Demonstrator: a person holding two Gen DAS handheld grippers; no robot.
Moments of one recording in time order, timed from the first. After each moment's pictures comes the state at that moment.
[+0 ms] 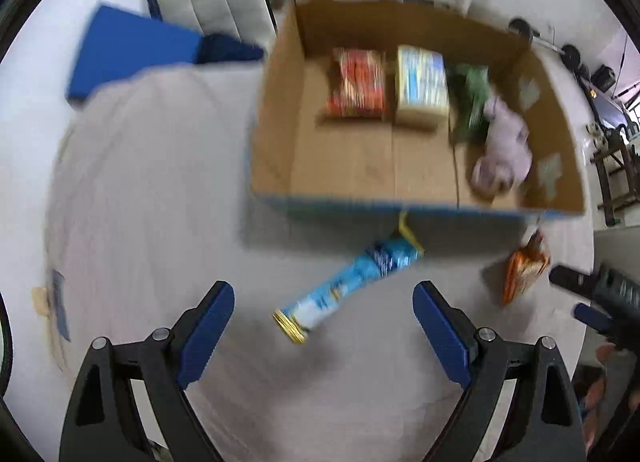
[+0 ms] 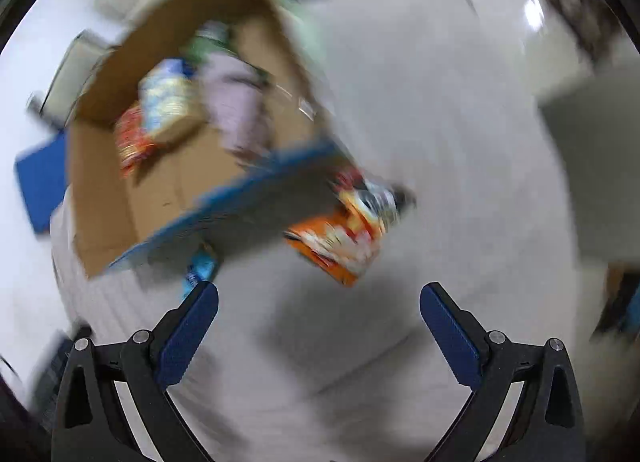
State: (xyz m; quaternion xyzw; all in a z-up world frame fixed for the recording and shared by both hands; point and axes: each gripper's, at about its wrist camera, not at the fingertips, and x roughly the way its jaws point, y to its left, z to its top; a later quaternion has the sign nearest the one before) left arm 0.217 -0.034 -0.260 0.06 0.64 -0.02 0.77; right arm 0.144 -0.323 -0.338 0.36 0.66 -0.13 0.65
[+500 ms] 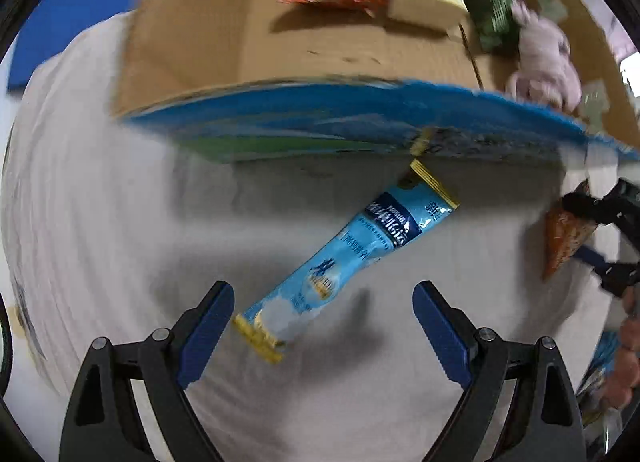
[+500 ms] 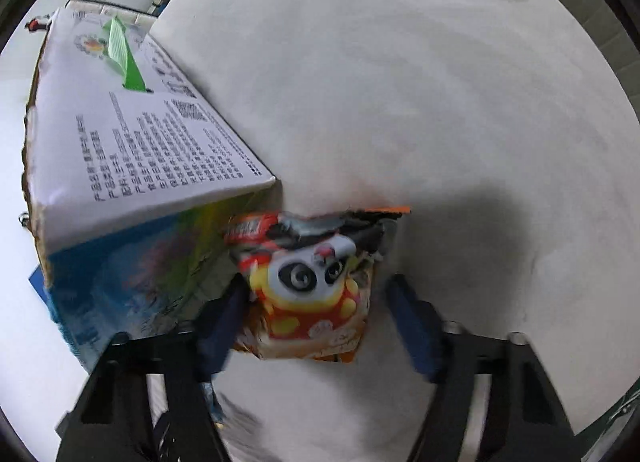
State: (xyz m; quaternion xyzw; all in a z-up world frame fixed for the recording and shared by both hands) left arm 0.226 -0.049 -0.360 0.10 0.70 -0.08 0.70; right arm 0.141 -0.345 -0.417 0.44 0.62 -0.17 0.62
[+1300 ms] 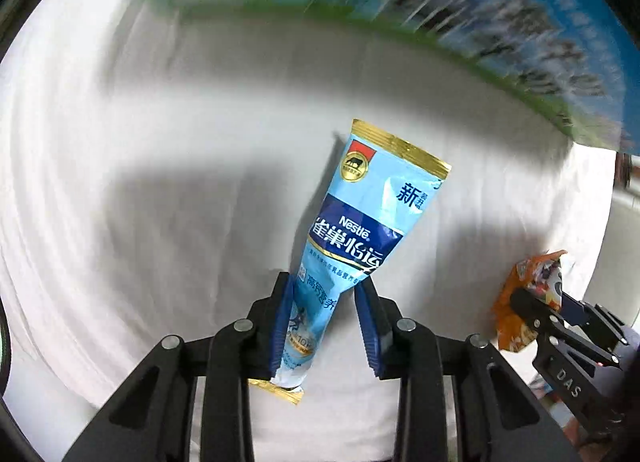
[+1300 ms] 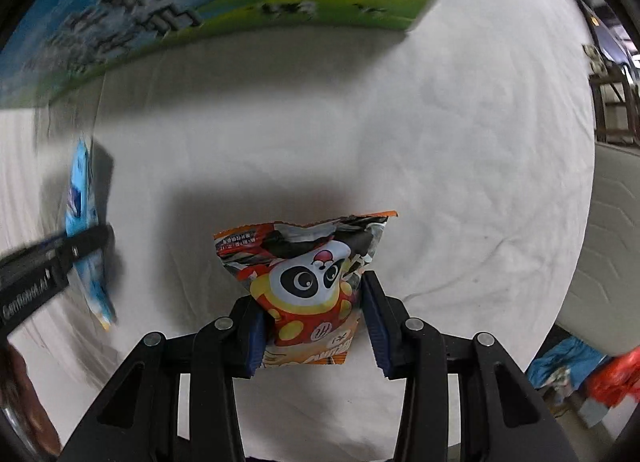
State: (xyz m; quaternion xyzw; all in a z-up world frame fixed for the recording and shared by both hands) left arm 0.169 -0.044 -0.409 -0.05 0.79 -0.05 0.61; right arm 0.129 -0.200 -0.417 0.05 0.78 -0.04 0.62
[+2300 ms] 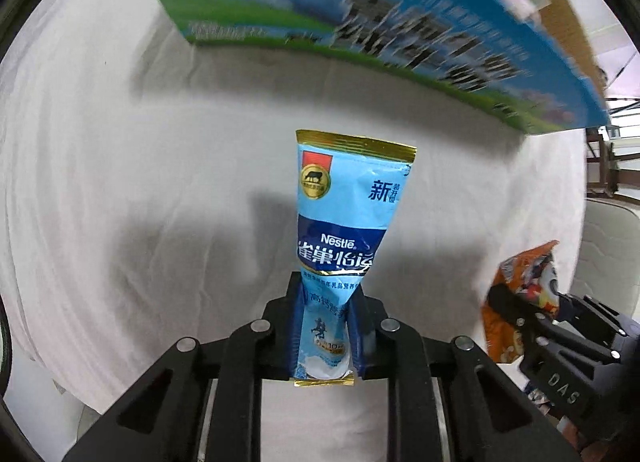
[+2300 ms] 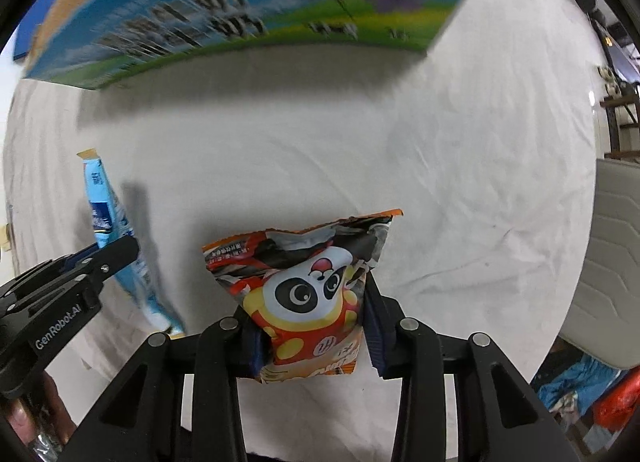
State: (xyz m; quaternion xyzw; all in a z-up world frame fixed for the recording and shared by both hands) left arm 0.141 -0.098 -0.344 -0.05 0.73 -0.07 0.68; right arm 0.137 -0.213 -0.403 0.08 0.73 0.01 0.67
